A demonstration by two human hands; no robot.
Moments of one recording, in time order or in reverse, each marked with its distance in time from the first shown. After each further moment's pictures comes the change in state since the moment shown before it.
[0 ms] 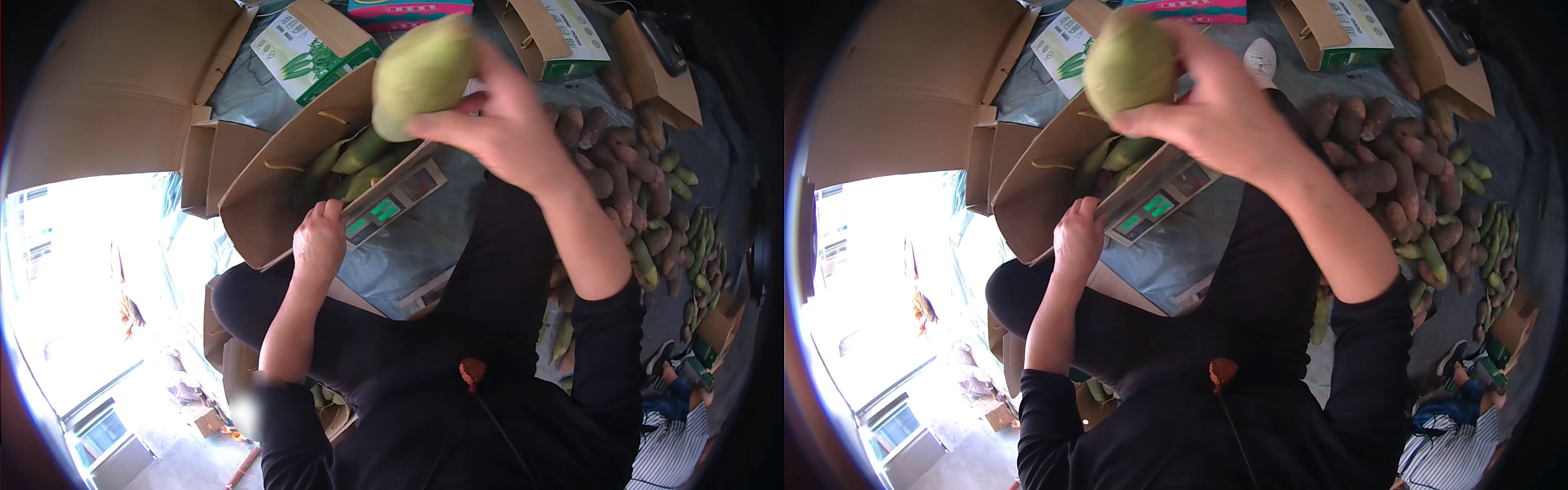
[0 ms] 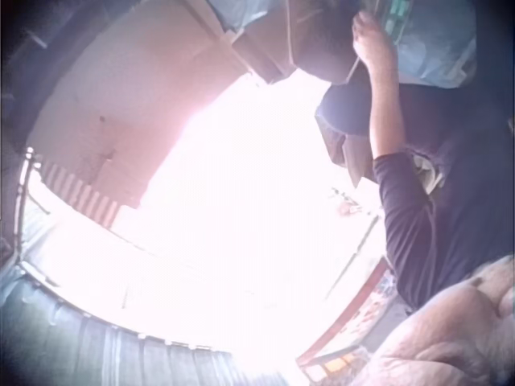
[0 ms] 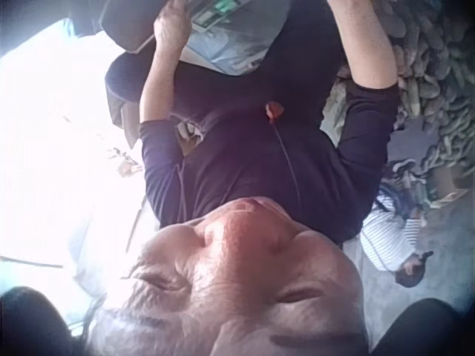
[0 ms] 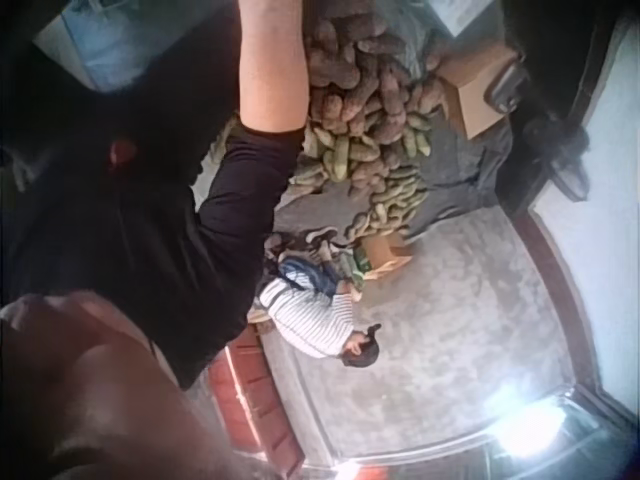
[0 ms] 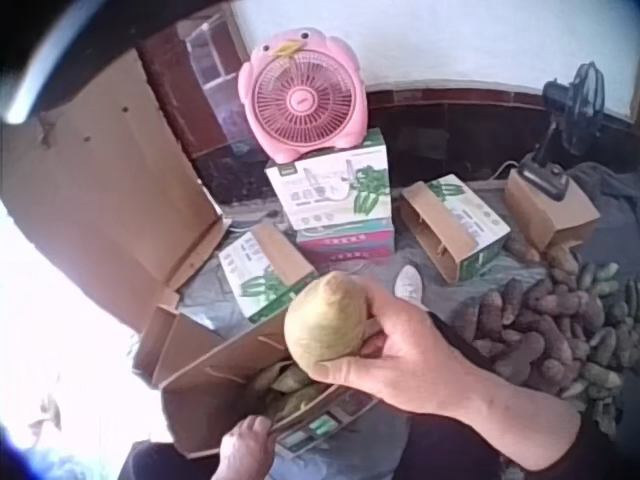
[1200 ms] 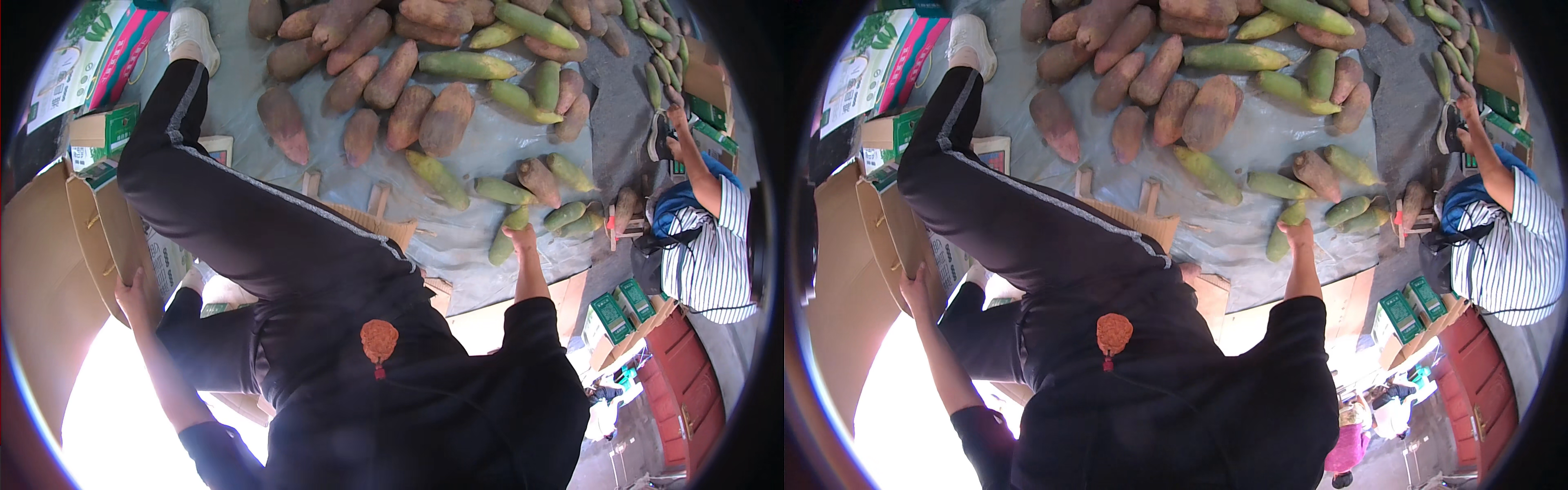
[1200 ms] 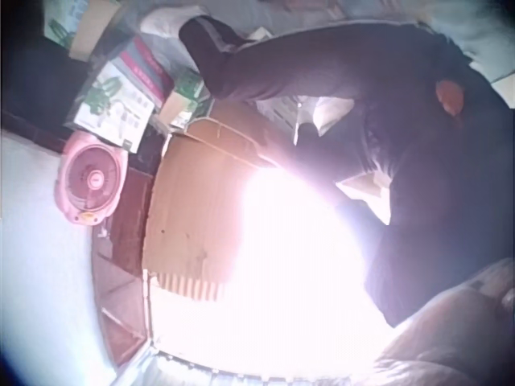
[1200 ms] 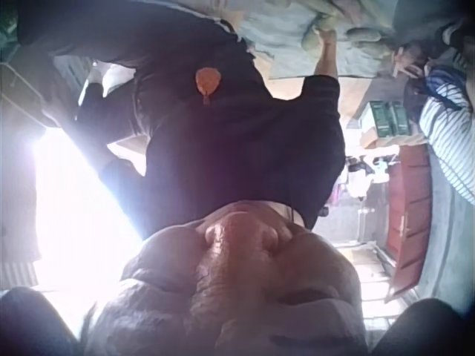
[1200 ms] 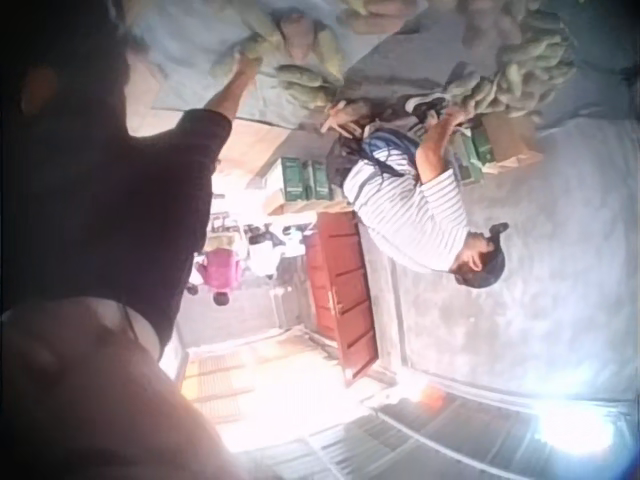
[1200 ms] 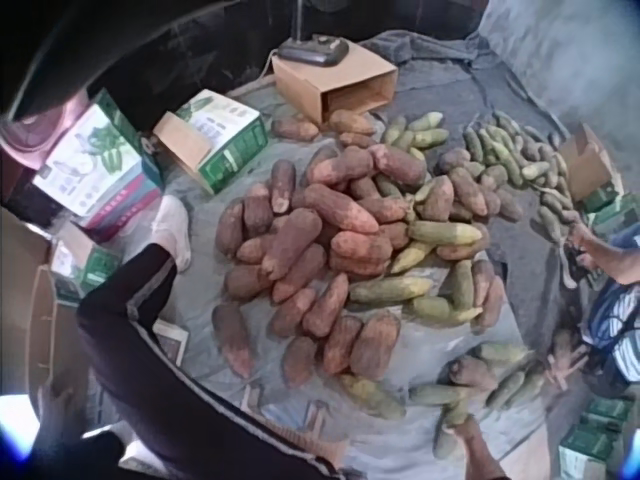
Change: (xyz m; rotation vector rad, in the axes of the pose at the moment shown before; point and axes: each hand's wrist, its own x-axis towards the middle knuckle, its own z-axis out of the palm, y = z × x) left_hand 0.020 -0.018 -0.005 -0.059 -0.130 -0.121; right_hand -0.800 0.159 -0.107 -0.171 1.138 1.747
